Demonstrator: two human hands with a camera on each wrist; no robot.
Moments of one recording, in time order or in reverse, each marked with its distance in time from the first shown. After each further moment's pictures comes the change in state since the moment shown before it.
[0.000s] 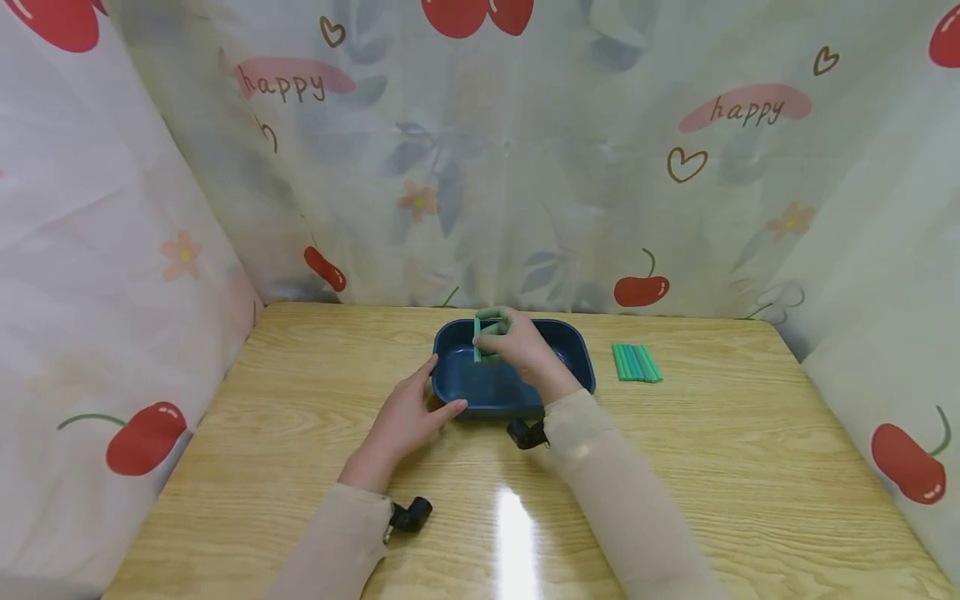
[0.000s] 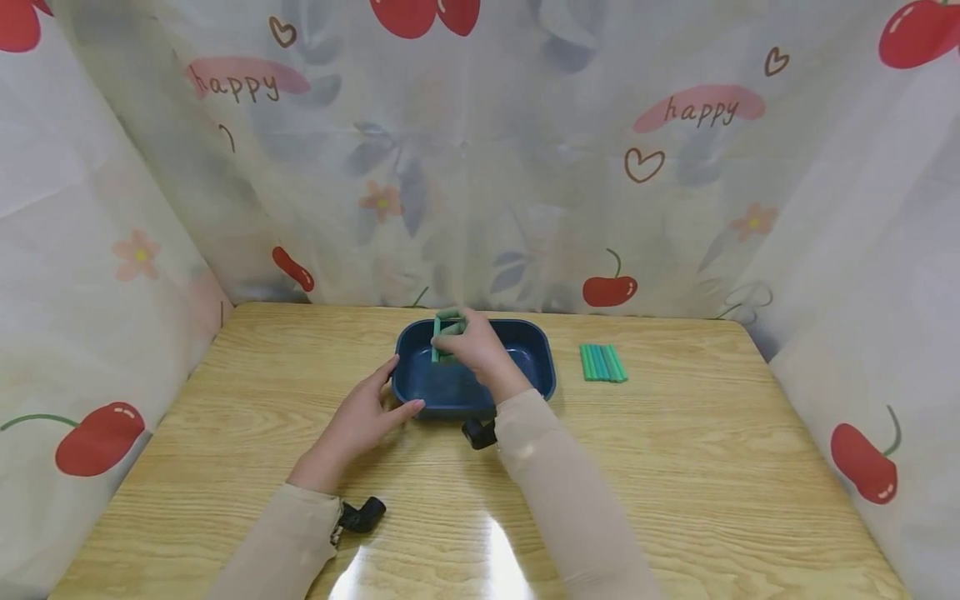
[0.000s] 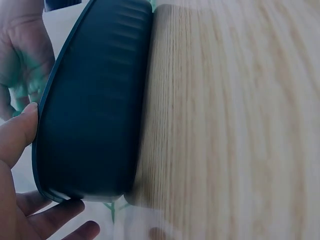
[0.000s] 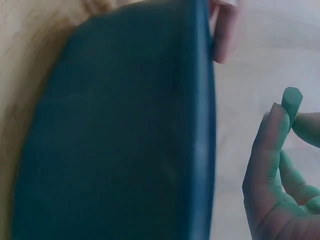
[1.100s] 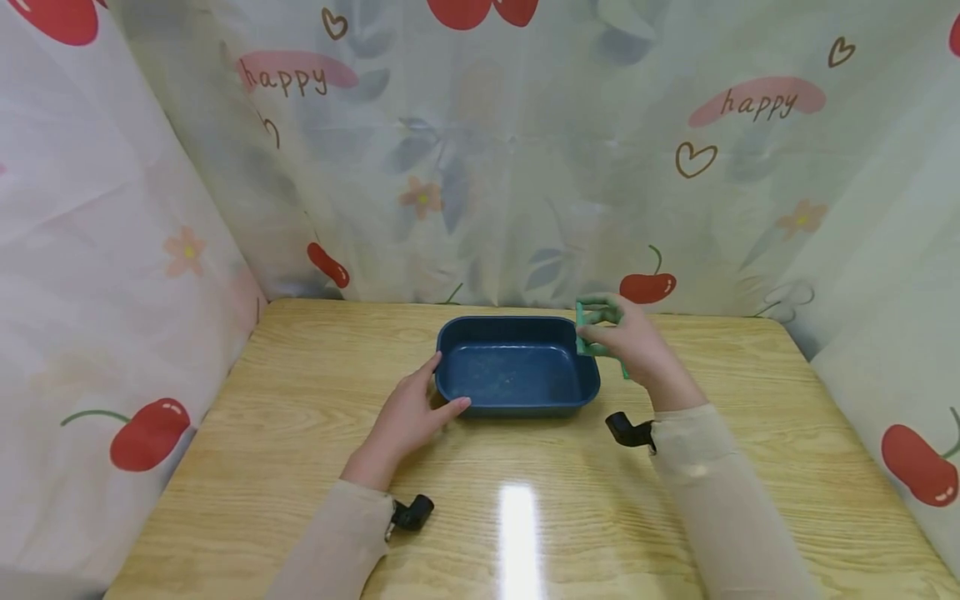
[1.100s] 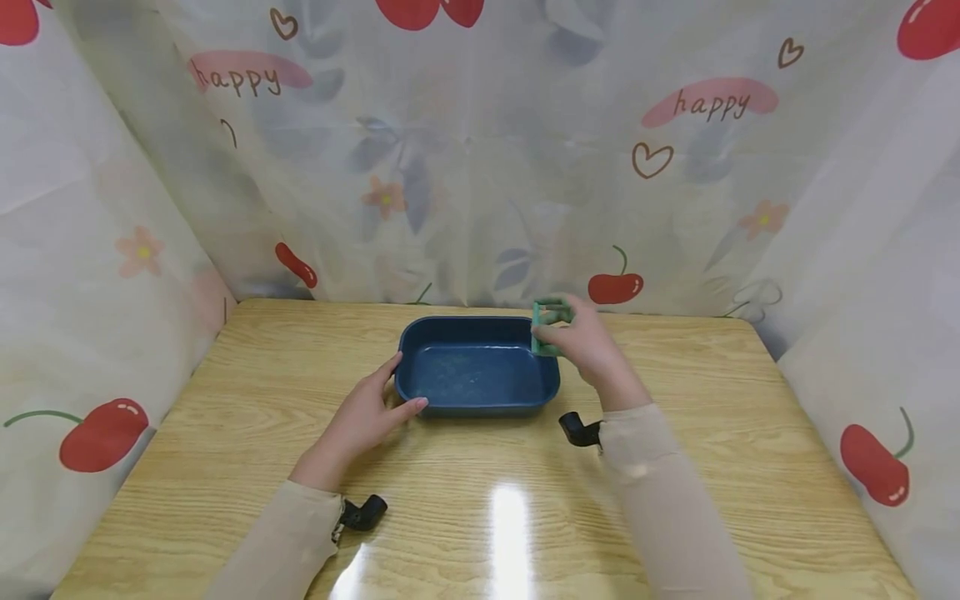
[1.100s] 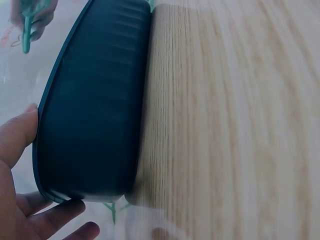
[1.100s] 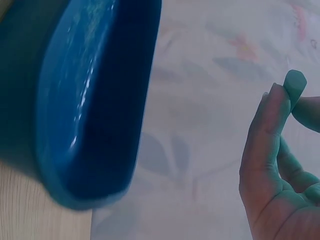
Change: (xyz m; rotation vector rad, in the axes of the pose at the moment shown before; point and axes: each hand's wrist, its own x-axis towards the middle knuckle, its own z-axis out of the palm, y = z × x) left_hand 0.000 0.001 0.000 0.023 0.007 0.000; right_hand -0.057 -0.011 -0.115 -0.064 0.057 -0.072
